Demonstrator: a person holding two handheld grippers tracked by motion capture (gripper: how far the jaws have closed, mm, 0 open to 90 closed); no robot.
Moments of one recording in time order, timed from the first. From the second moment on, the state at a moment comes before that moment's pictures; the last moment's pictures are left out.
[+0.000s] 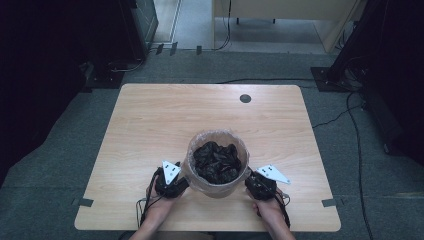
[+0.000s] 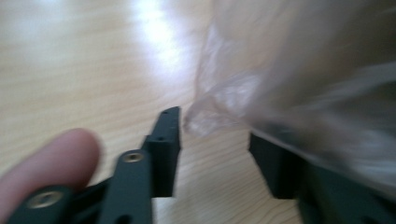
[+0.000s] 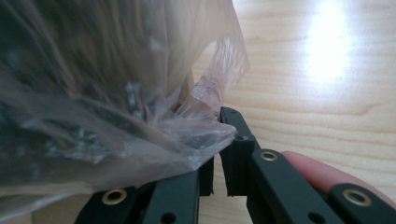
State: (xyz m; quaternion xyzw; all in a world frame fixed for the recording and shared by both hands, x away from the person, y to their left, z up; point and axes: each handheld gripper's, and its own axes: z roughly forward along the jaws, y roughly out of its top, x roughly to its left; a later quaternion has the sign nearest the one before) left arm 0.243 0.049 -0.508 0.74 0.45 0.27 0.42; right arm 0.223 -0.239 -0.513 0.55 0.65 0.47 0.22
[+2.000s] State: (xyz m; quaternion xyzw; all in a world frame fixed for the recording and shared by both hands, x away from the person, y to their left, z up) left arm 0.244 0.028 -0.336 0.70 0.36 0.20 0.58; right arm 0.212 -0.219 -0.359 0.45 0.63 0.56 0.28
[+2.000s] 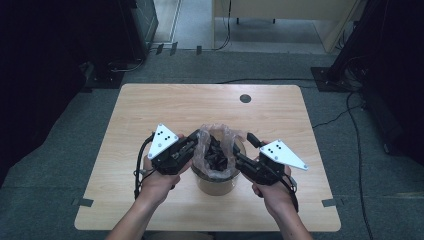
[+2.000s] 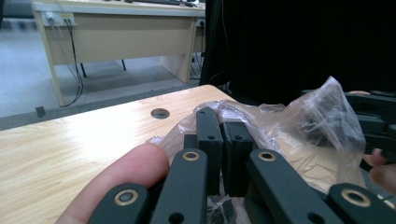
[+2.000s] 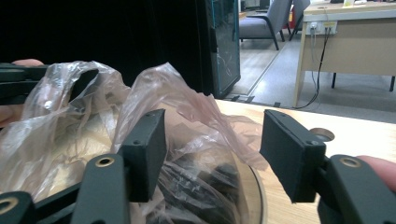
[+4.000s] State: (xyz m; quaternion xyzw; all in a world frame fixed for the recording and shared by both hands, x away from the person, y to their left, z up) left arm 0.248 0.008 -0.342 0.71 0.36 0.18 0.58; right arm 0.171 -0.230 -0.421 0.51 0.60 0.59 0.15
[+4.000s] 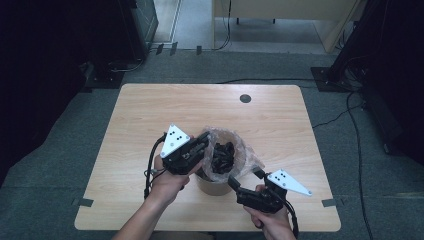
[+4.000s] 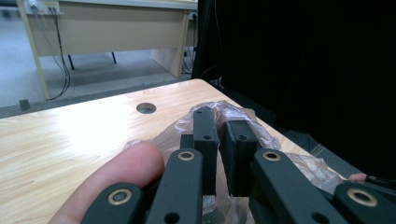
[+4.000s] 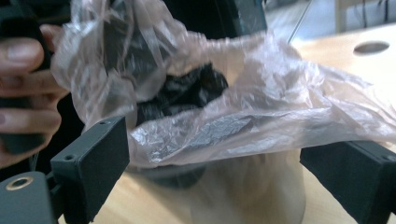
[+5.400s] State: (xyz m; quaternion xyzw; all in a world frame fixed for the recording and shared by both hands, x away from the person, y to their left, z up) left arm 0.248 0.077 -0.370 0.68 0.42 0.16 0.58; right arm 0.190 -0.175 -0.382 0.46 0.63 0.55 0.29
